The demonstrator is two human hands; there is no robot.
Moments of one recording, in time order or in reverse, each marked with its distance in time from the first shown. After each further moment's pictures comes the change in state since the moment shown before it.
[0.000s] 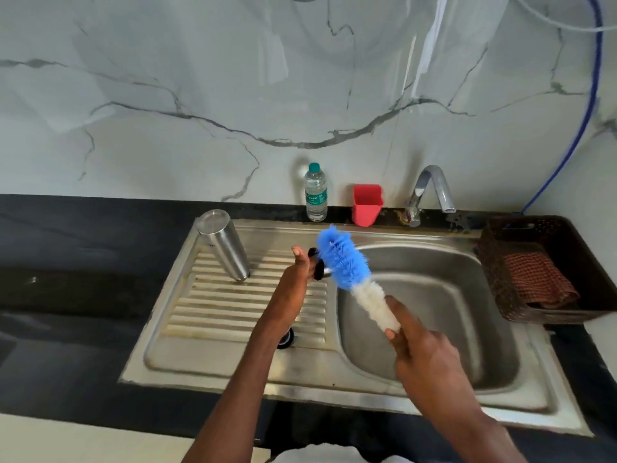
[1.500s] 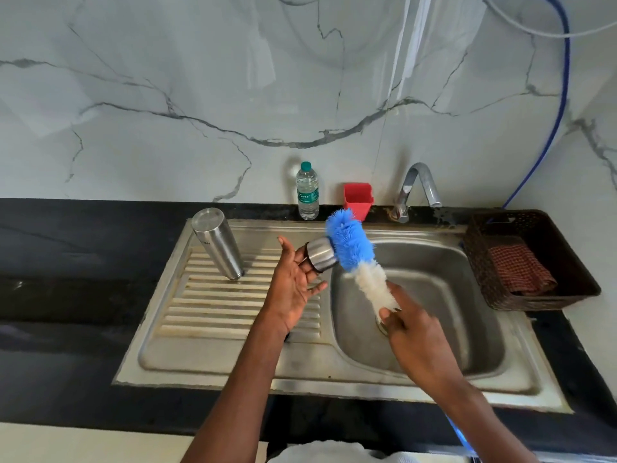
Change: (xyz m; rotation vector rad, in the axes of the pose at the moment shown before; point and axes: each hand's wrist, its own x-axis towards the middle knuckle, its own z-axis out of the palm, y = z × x) left_hand -0.007 0.005 0.006 -0.617 -0.019 -0.159; right_hand 0.009 -0.003 0.005 0.216 0.048 0.066
